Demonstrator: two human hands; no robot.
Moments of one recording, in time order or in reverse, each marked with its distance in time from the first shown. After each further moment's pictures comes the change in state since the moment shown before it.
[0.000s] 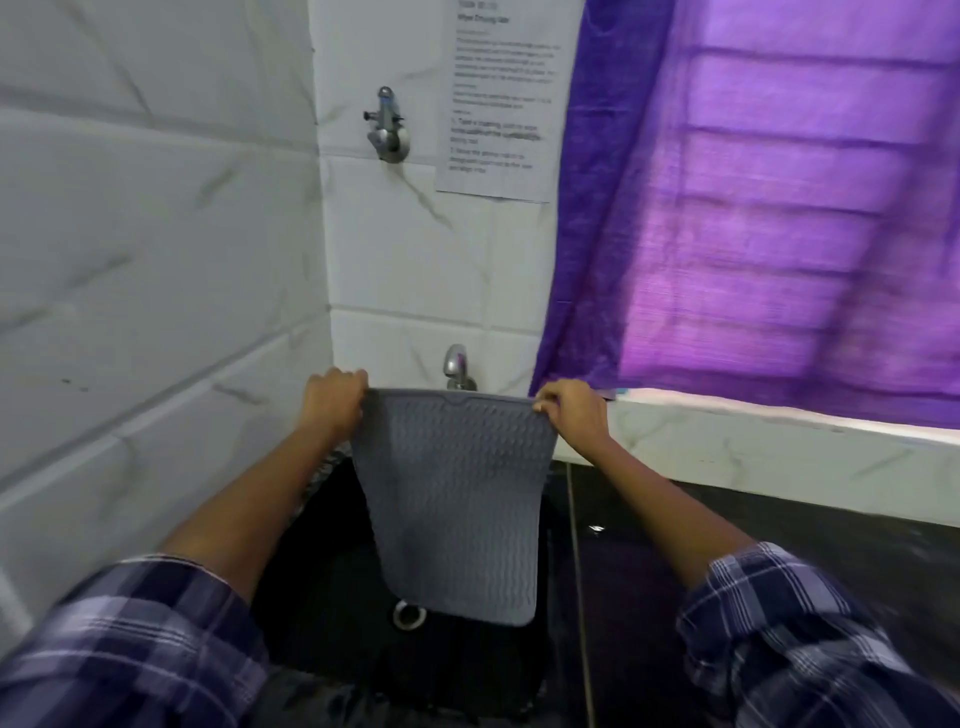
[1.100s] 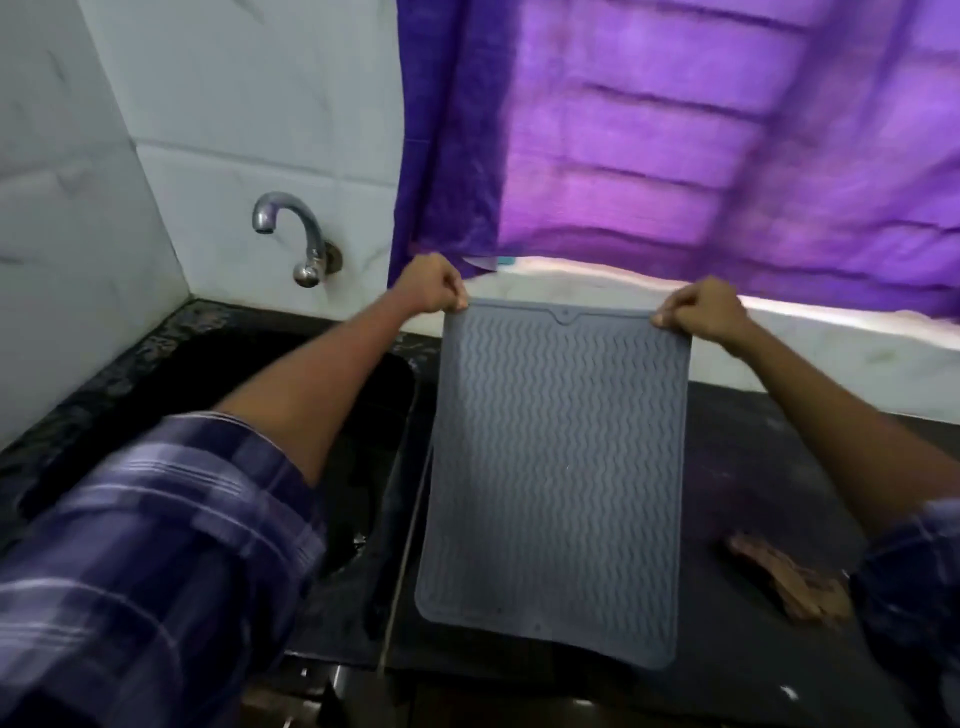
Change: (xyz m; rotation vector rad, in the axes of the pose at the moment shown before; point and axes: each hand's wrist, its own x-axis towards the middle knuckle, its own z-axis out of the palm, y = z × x) left_hand 0.018 0.329 0.032 -0.736 -0.347 0.201; right_hand -0.036 0.317 -0.160 0.022 -0.121 0.331
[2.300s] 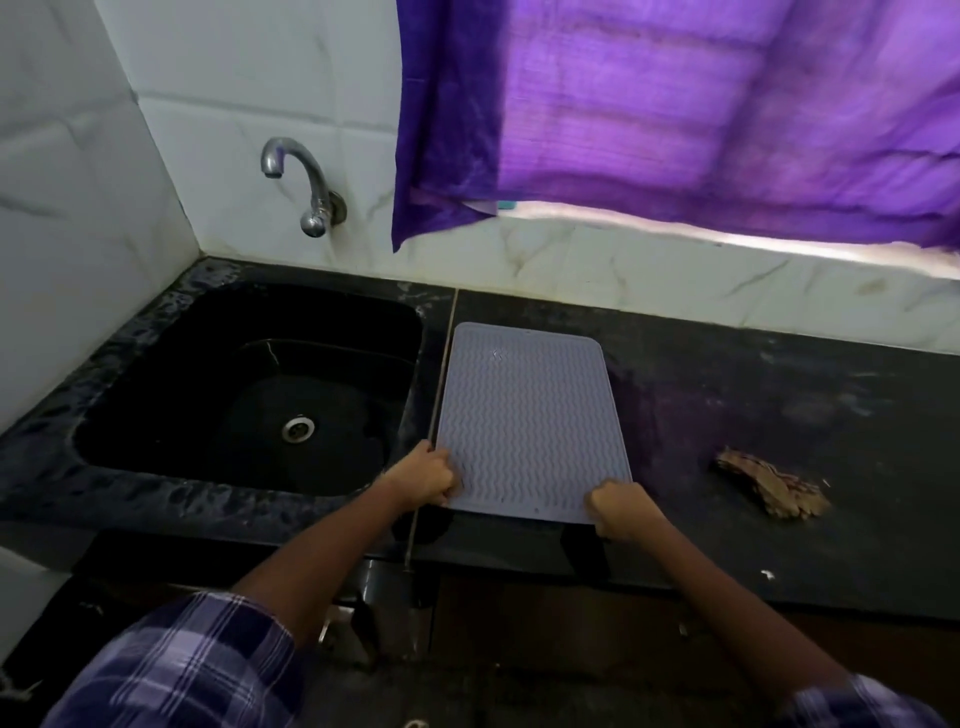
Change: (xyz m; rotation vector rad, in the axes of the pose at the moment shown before) left_hand -0.214 -0.105 0.180 0.952 -0.578 0.435; right_hand -0.238 0.079 0.195 -0.788 -0.684 -0.294
